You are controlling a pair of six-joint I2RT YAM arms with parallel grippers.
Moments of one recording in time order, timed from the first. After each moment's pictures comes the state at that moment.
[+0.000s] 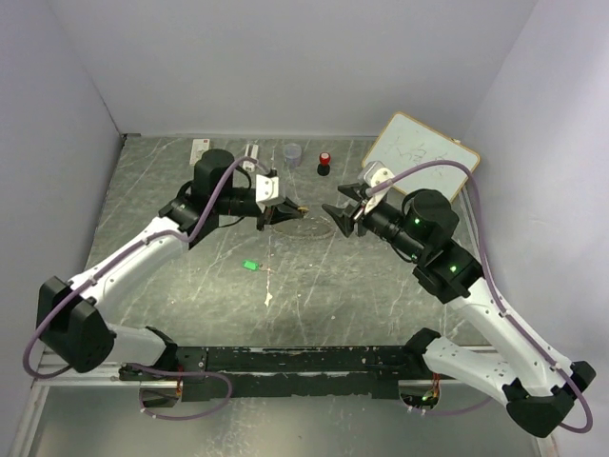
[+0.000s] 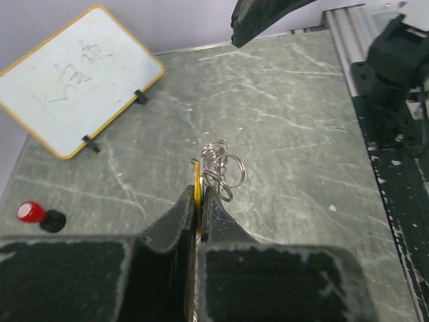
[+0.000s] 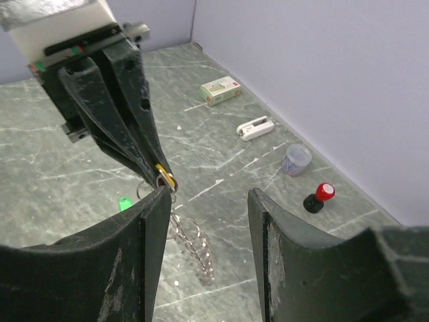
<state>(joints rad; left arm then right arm) -0.61 1.32 1.11 -0.04 0.85 0.42 0.68 0.87 1.01 -0.15 -0.18 -0.22</state>
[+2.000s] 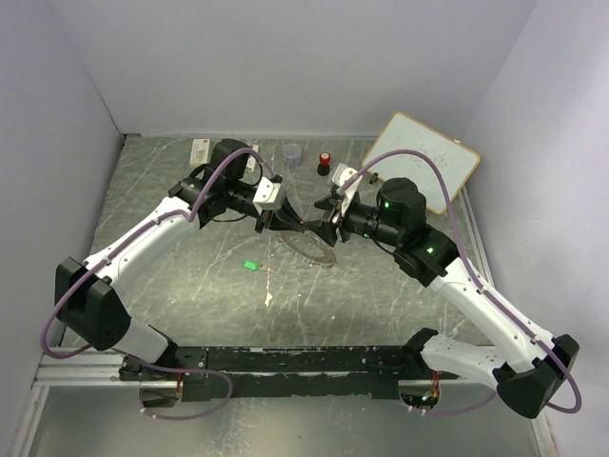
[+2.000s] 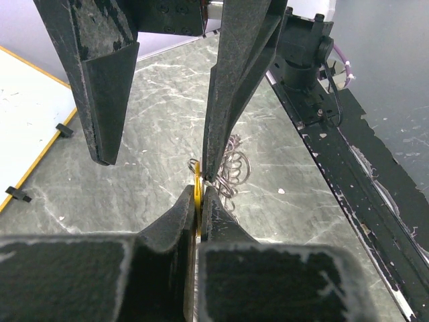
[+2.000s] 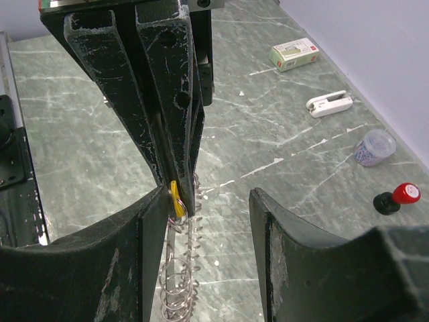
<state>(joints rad) -0.58 1.49 1.33 -0.44 1.20 0.74 0.68 1.03 1.05 -0.23 -0.40 -0.21</state>
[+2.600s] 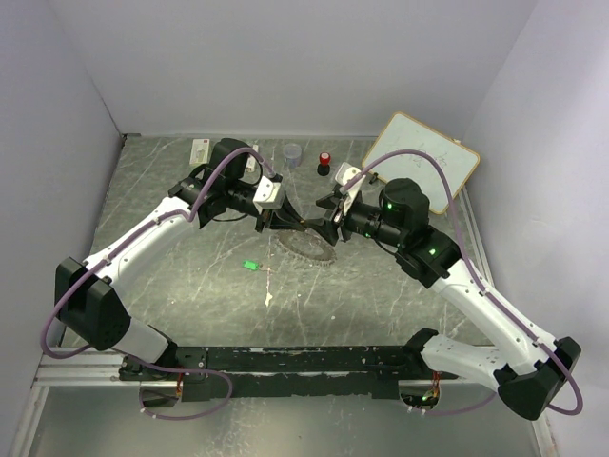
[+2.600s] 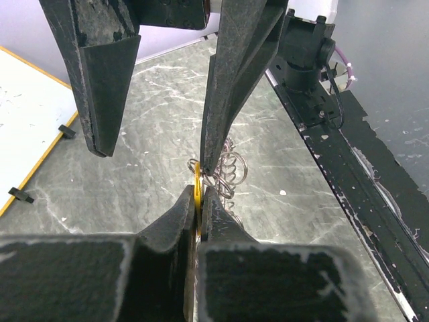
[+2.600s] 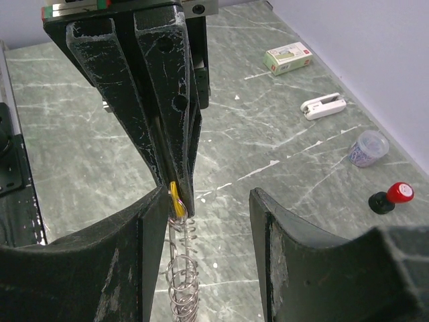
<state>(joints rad) -0.58 1.49 1.33 -0.42 1.20 0.73 0.68 1.01 1.05 -0.22 -0.38 -0.20</state>
